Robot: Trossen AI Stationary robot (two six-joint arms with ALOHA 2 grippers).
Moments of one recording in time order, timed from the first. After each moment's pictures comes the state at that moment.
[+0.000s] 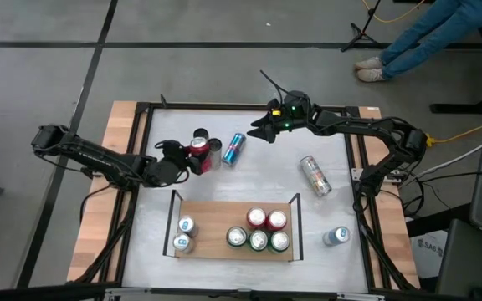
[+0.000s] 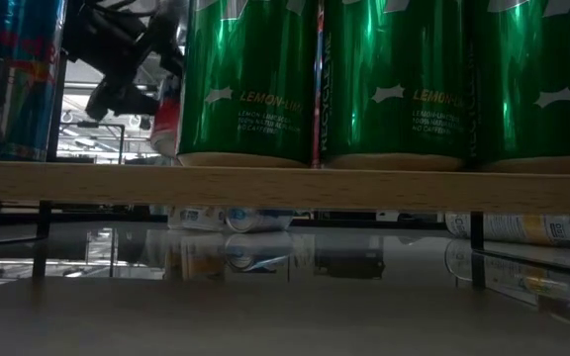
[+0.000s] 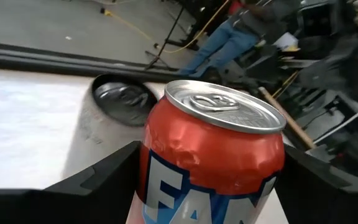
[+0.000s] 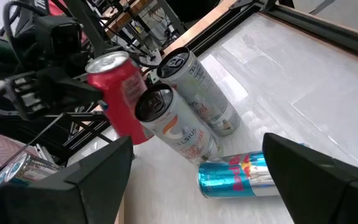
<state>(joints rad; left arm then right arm) -0.20 1.03 0.51 0.00 -0.98 -1.02 -0.51 1.58 0.98 0.24 -0.54 0.45</state>
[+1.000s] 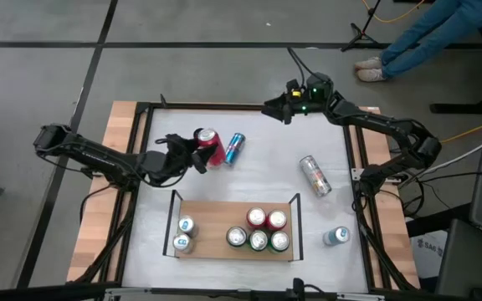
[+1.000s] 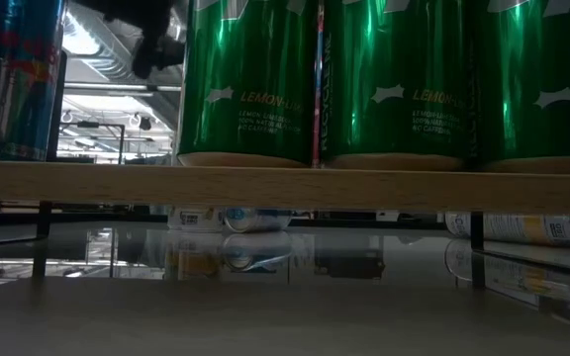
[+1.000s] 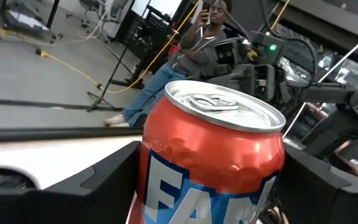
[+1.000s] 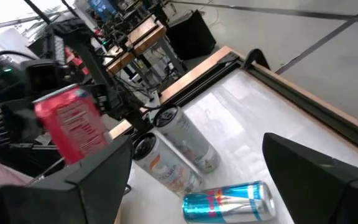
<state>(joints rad) -0.19 1.09 0.57 0.52 -0.93 -0.60 -0.70 1.45 0.98 0.23 -0.65 0.44</state>
